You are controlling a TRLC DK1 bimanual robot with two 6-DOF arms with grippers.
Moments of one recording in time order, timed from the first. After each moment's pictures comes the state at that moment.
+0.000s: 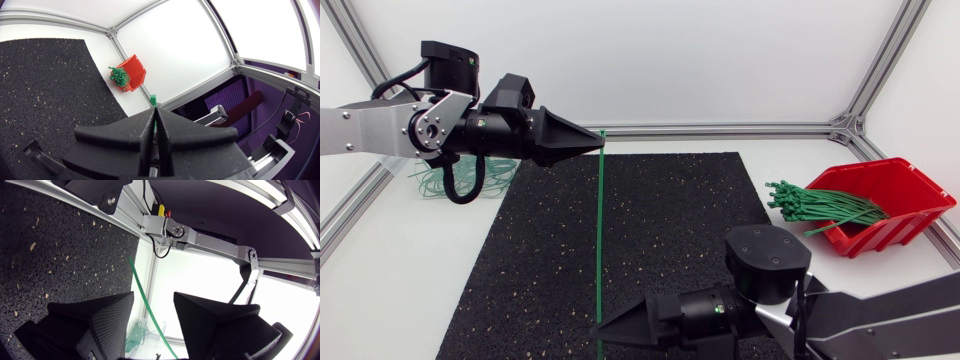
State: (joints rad) left arm -0.21 1.65 1.10 -0.05 1.35 -0.45; right arm 0.82 1.59 0.32 0.96 -0.80 -1.95
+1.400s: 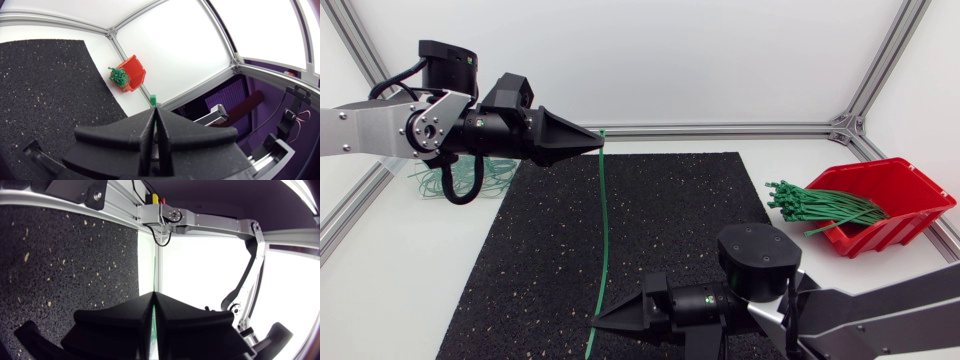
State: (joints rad) left arm -0.21 1.64 1.09 -0.05 1.34 -0.45; right arm 0.83 1.62 0.34 0.96 -0.71 -1.75
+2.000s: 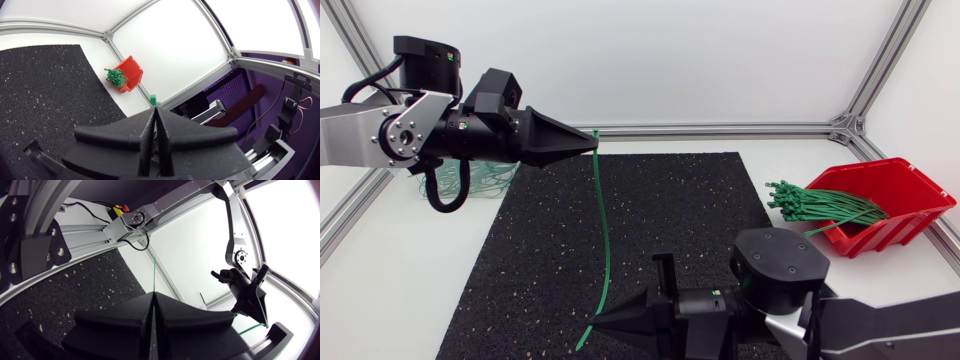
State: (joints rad) left arm -0.21 1.53 1.02 -0.04 1.34 -0.42; right arm 0.87 1.51 0.31 0.97 -0.65 -1.16
